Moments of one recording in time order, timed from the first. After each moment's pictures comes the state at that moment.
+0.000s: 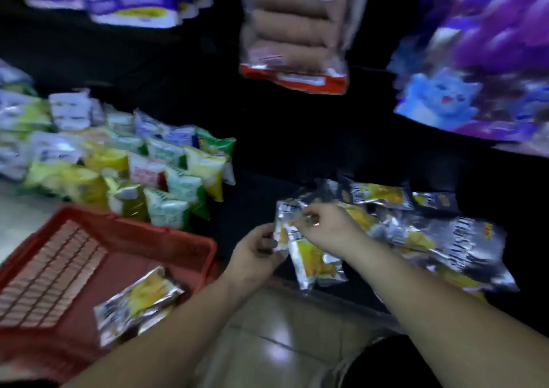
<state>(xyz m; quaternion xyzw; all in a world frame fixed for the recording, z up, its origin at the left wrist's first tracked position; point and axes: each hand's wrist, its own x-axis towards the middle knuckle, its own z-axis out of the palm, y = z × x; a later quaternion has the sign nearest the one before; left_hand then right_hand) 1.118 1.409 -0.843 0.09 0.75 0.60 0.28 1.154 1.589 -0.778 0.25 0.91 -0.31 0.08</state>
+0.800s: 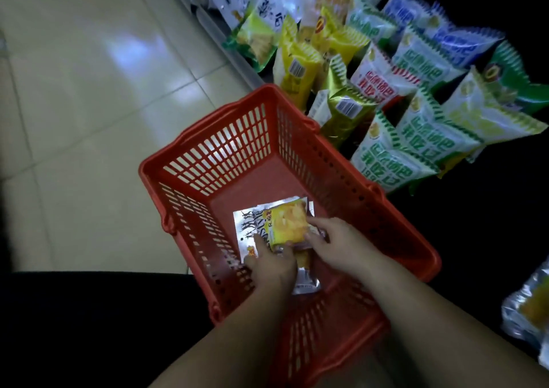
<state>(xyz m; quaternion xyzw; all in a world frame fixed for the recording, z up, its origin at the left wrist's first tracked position) 1.055 1.176 -1.075 -0.49 0.74 0.42 0.18 0.981 1.307 -1.011 -0.08 0.89 -0.30 0.33</state>
